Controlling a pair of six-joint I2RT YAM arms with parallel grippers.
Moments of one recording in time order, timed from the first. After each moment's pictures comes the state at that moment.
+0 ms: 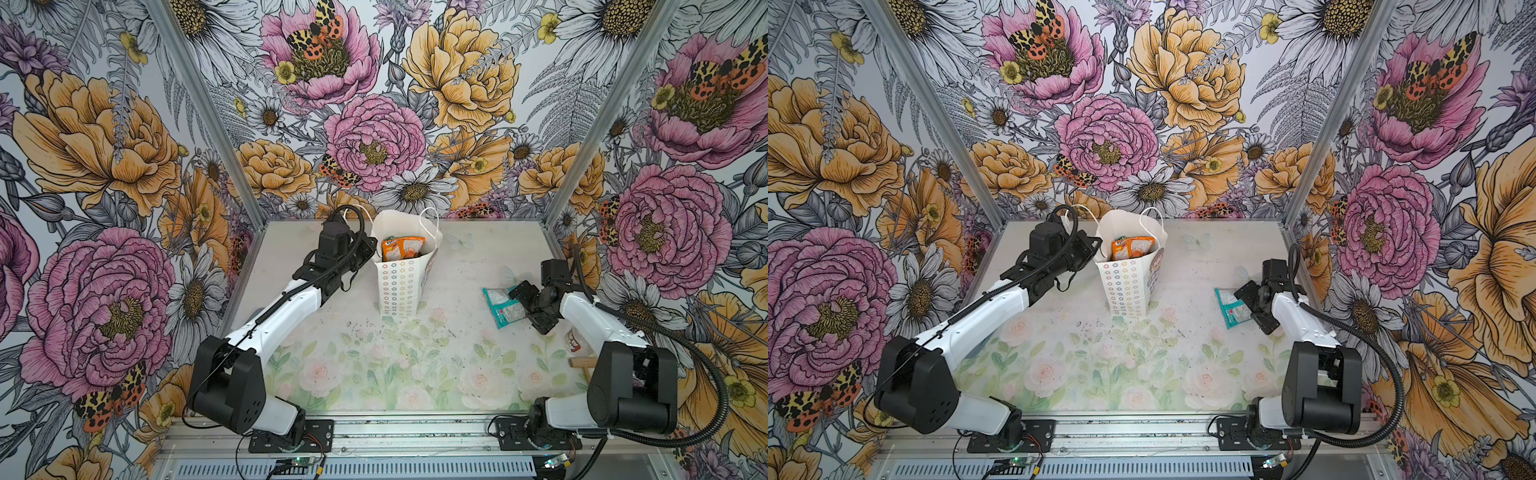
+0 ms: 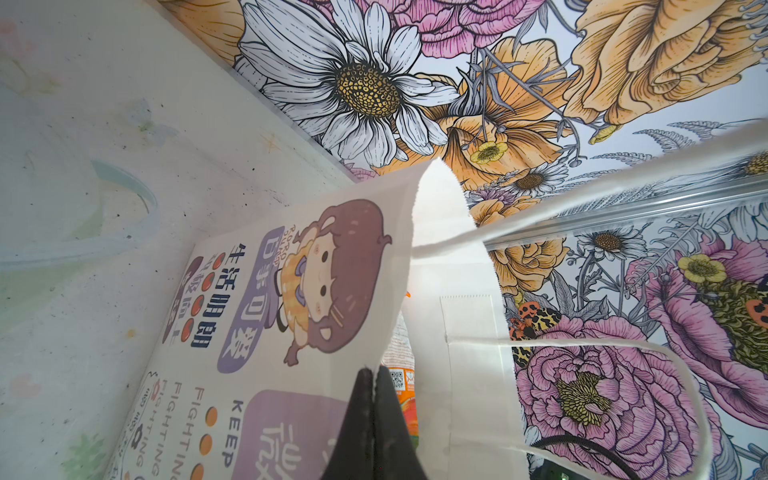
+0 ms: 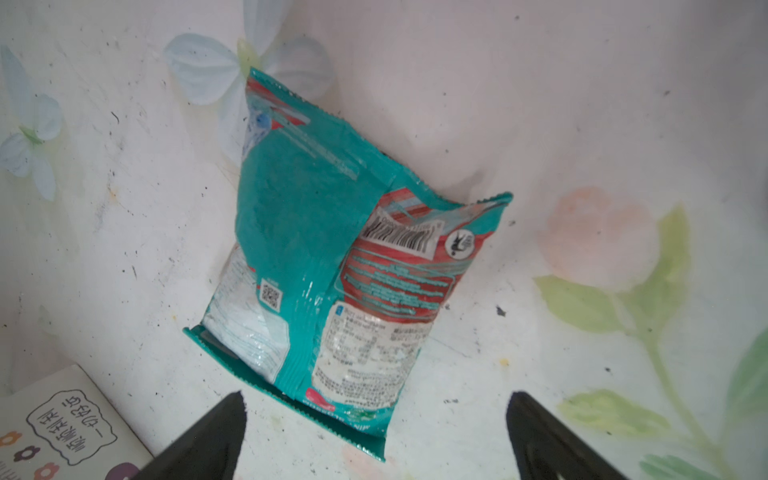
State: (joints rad) left arm -0.40 1.45 1.13 -0.10 0.14 -1.04; right arm -0.16 1.41 0.89 -0.66 -0.11 0.82
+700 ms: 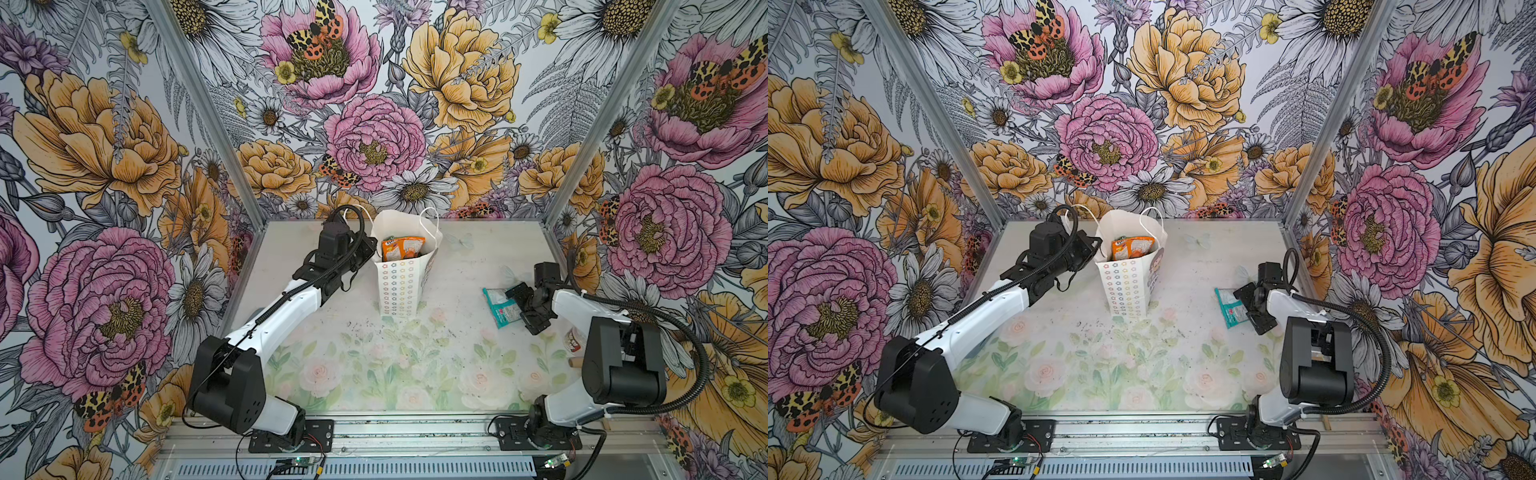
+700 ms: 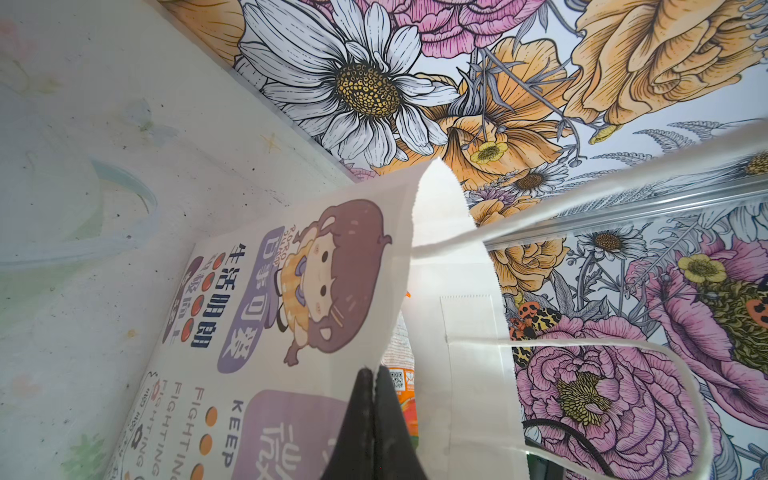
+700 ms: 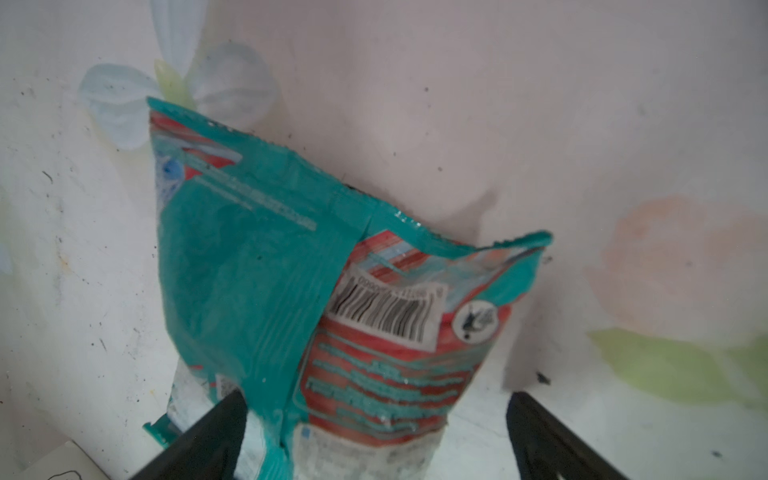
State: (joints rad) left arm -0.40 1.45 1.13 -0.10 0.14 -1.04; right arm -0.16 1.56 0.86 -0.51 -0.11 0.94
